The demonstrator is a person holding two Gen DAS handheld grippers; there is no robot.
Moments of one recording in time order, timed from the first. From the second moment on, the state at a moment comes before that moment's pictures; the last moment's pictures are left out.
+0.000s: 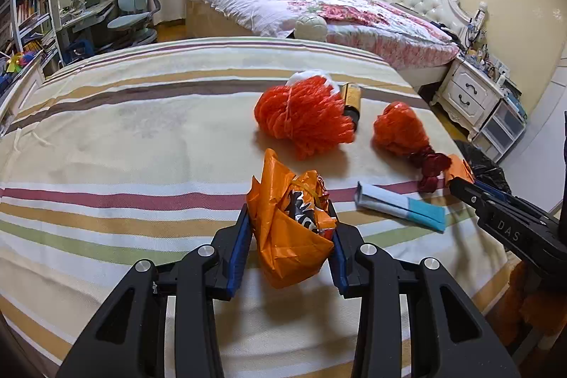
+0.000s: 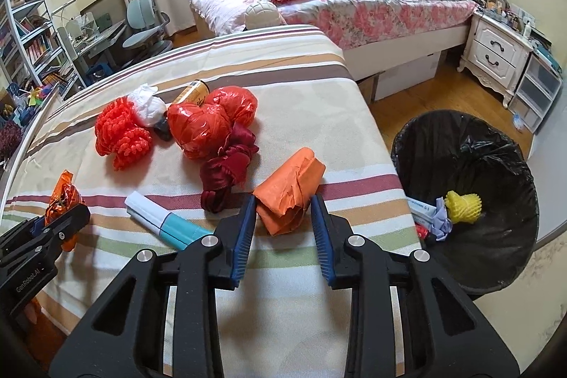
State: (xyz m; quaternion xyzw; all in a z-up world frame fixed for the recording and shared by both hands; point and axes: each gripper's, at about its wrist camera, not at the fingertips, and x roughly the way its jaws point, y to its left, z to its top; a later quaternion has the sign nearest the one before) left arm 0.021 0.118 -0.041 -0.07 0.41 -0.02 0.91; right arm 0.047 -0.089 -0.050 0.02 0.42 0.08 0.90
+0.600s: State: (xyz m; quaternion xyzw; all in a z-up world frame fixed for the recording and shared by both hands) left arm 0.035 0.028 -0.004 -0.04 0.36 -0.11 0.92; right arm 0.033 -0.182 -0.021 0.04 0.38 0.00 0.92
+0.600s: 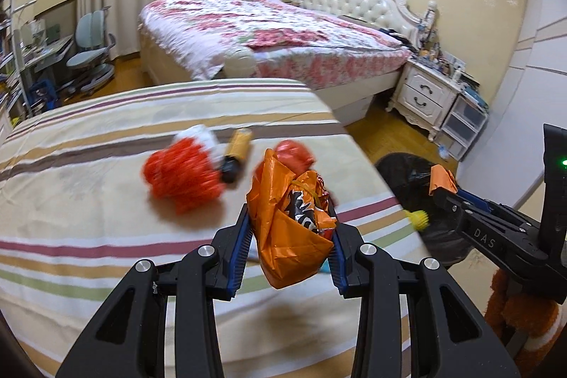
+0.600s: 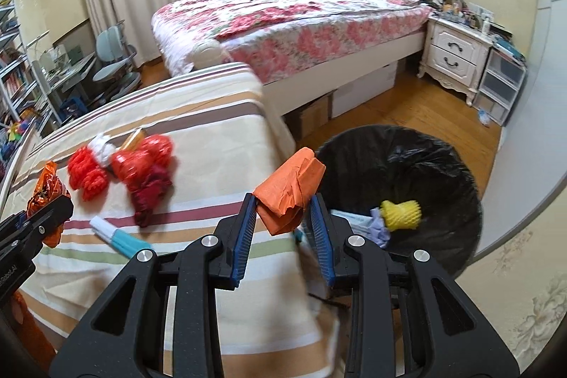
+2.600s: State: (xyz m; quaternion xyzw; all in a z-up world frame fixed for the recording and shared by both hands) left arm 0.084 -0.084 -0.041 0.04 0.42 -0.13 0.90; right arm 0.043 -0.268 -0.060 0.10 0.41 -0.07 0.90
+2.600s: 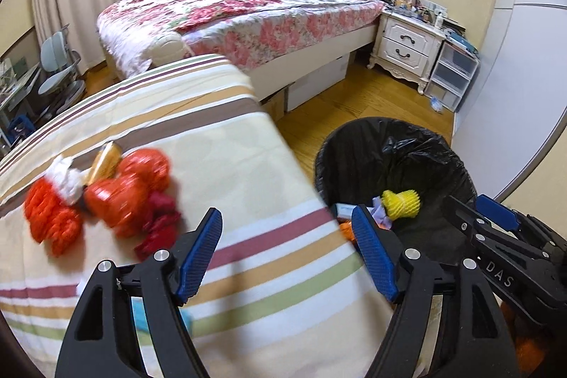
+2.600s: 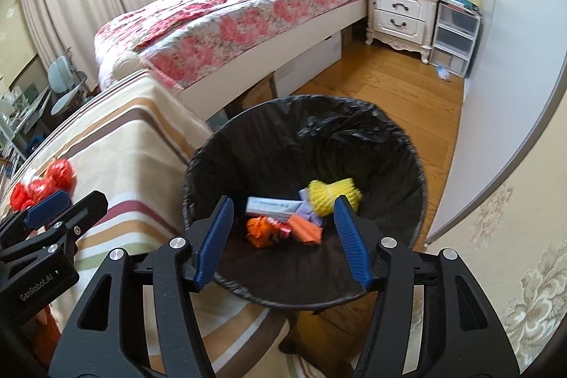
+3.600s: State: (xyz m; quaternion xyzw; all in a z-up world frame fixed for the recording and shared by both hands) left arm 0.045 0.028 -0.063 0.03 0.44 -0.06 0.89; right arm 0.024 -0.161 -0.057 0.06 0.43 0.03 0.90
